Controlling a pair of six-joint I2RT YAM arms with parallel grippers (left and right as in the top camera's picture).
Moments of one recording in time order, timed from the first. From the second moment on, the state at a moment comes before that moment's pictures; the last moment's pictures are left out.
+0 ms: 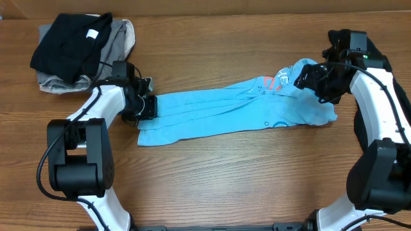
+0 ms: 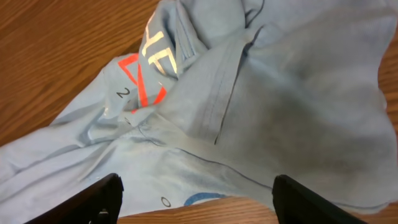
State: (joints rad) left arm 0.00 1.97 1.22 -0.67 0.30 -0.02; right arm -0.13 1.81 1.48 -0.98 -0.25 0.25
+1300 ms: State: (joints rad) left arm -0.02 2.02 2.03 -1.41 0.15 0.04; right arm -0.11 1.93 1.48 -0.90 -0.39 0.21
